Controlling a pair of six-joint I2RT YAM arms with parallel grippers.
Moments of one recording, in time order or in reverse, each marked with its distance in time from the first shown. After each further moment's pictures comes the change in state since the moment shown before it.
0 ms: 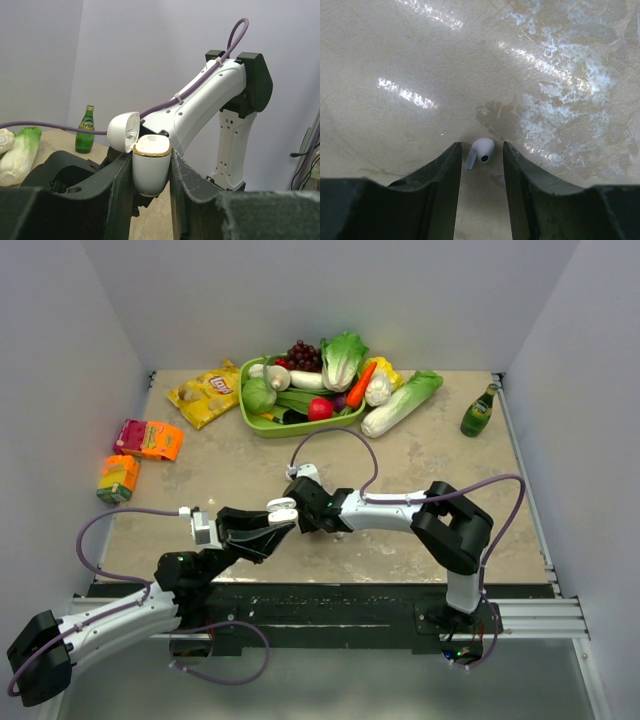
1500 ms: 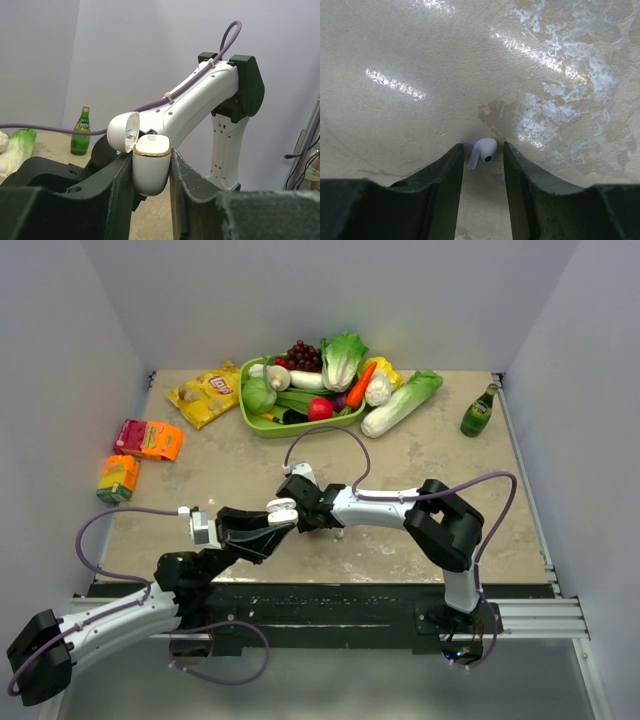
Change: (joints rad) left arm 0.000 0.009 0.000 0.022 0.008 -0.018; right arm 0.008 0.047 0.093 -0.114 0.008 0.003
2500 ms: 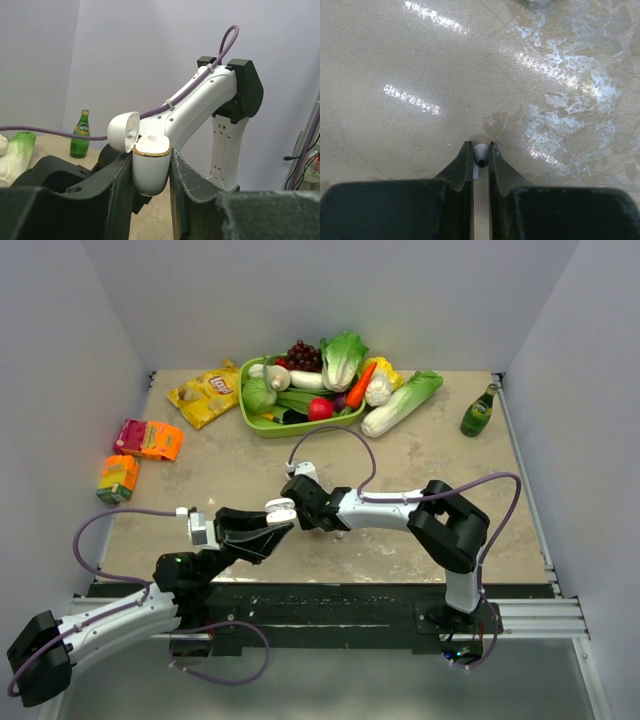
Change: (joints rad) left arm 0.000 -0.014 0.000 0.000 0.000 0.000; right arm -0.006 -0.027 -0.067 0.119 -0.005 0.003
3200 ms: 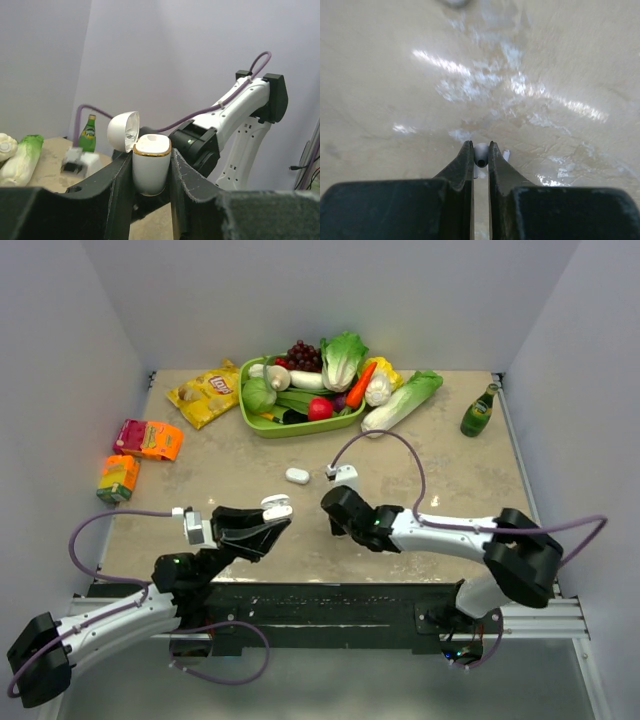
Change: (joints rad) left arm 0.000 -0.017 0.000 0.000 -0.037 0.002; right arm -0.002 -0.388 -0.361 0.107 0.099 0.046
